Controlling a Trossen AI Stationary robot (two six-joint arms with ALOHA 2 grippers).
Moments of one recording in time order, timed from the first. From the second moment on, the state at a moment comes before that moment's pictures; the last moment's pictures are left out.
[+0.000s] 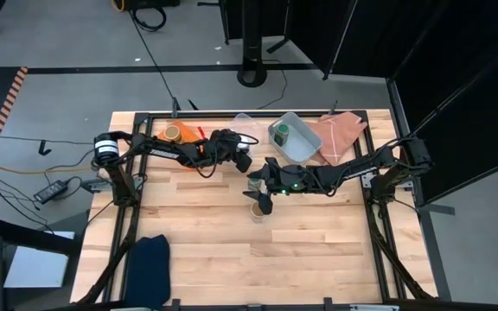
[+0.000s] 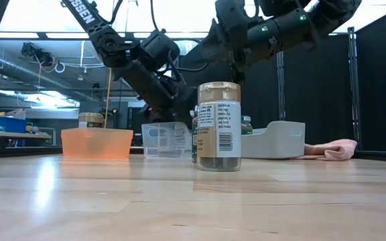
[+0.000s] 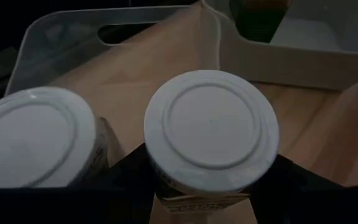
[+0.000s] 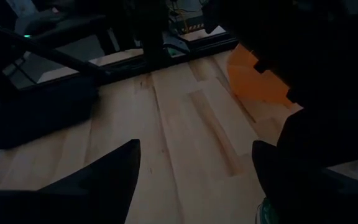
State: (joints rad) left arm 0.29 1.76 0.91 0.21 -0.36 -0.35; right arm 0.07 1.63 0.84 0.44 0.19 0.30
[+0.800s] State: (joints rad) left arm 0.29 1.75 0.91 0.17 -0.36 -0.35; right arm 0.07 1.63 0.84 0.44 0.19 0.29
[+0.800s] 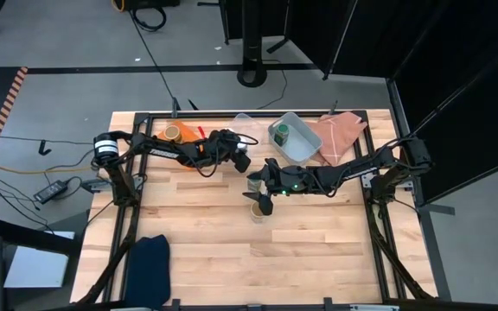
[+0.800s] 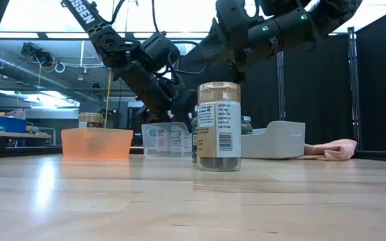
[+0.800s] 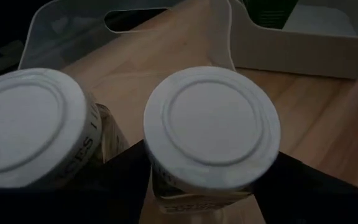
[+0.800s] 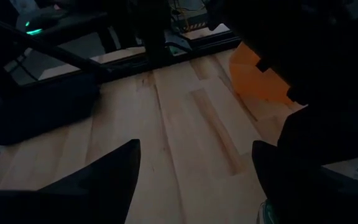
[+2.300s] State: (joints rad) left arm 0.32 1.75 2.21 -0.93 -0.32 0.22; right arm 0.07 1.63 0.84 0.25 0.33 0.24
